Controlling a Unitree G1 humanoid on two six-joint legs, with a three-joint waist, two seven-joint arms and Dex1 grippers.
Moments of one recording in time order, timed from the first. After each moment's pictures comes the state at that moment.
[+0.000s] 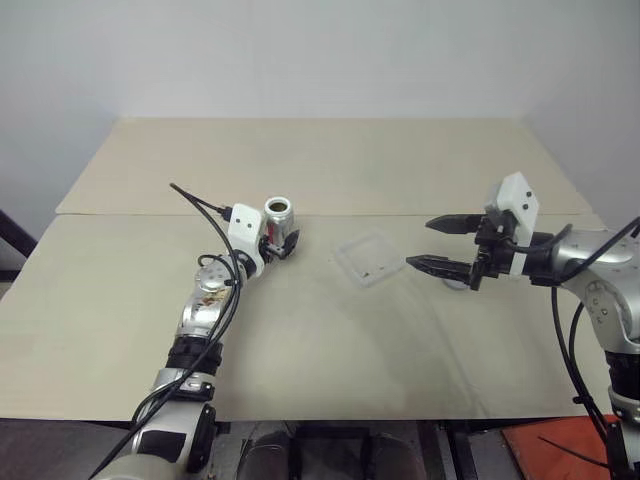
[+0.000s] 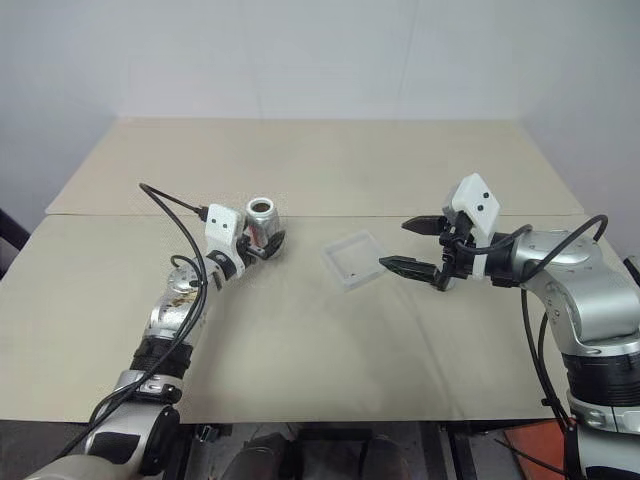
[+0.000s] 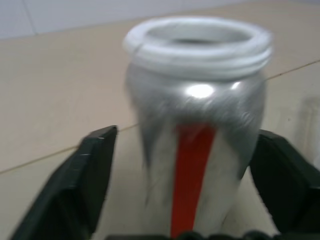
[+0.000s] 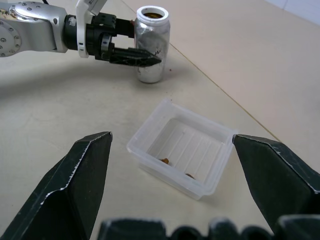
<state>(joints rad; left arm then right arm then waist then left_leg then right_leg) -0.61 0.25 0.02 0.40 -0.13 0.15 -0.40 -0.50 -0.85 -0.09 -0.22 0.53 0.67 0.99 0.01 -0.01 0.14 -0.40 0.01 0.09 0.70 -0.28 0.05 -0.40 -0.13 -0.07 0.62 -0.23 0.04</state>
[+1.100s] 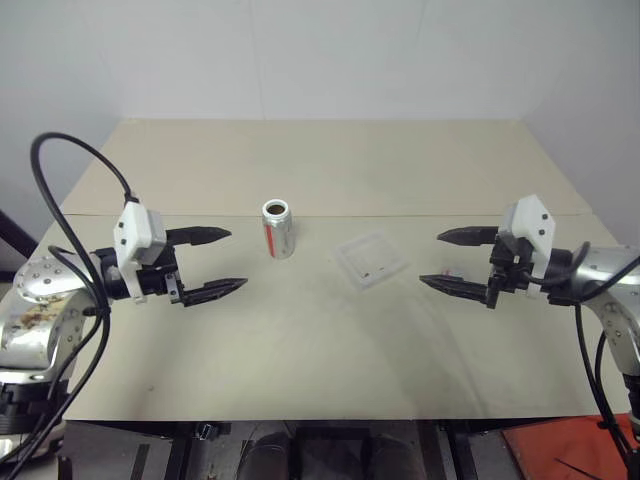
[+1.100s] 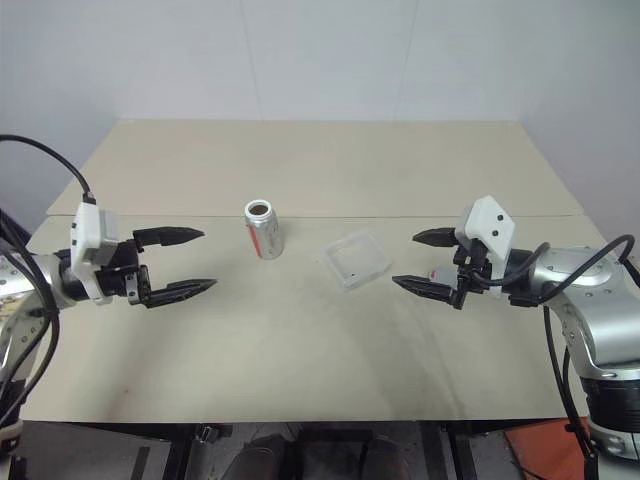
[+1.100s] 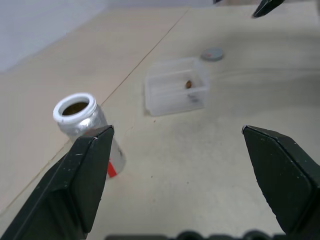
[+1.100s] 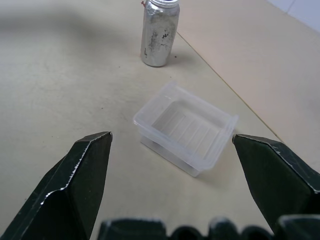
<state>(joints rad) -0.34 0.86 0.24 -0.14 -0.55 0.33 -1.22 -0.36 -0.91 -0.15 -0.25 0.49 0.50 1.06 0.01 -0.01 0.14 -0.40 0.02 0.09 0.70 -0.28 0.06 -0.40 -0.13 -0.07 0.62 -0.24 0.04</state>
